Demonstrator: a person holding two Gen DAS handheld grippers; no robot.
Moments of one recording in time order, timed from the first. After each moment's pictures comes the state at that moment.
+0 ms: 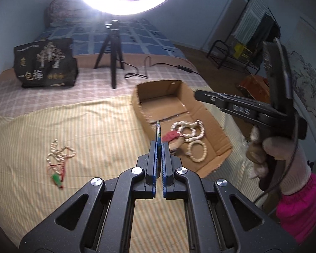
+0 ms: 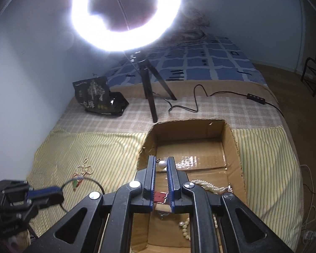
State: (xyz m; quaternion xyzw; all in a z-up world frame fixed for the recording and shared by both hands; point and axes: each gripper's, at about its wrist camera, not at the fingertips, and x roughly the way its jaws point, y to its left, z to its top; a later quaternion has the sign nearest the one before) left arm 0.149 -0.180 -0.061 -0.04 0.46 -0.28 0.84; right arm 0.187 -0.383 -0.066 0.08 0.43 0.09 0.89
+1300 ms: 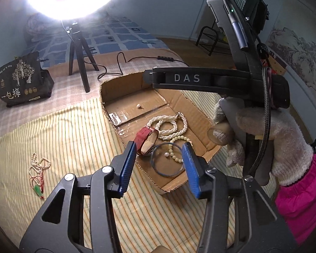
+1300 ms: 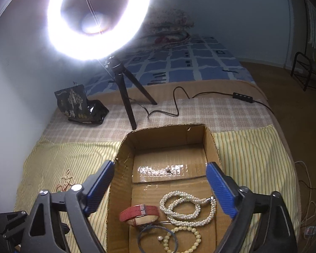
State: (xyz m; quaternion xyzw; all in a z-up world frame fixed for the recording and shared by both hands) left arm 0.134 -0.252 -0.070 0.03 0.45 -0.30 0.84; right arm 0.206 -0.412 -0.081 0.09 0.43 0.05 0.90
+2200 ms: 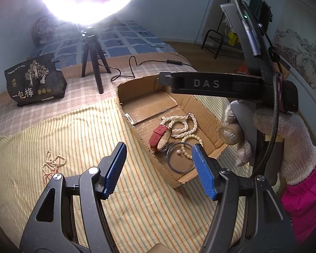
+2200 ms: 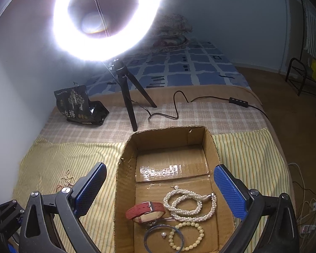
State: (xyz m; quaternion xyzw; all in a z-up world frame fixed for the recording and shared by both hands) left arm 0.129 -0.224 -0.061 0.03 0.43 -0.29 0.85; right arm 0.194 -0.395 -0.068 0.08 0.42 0.03 0.91
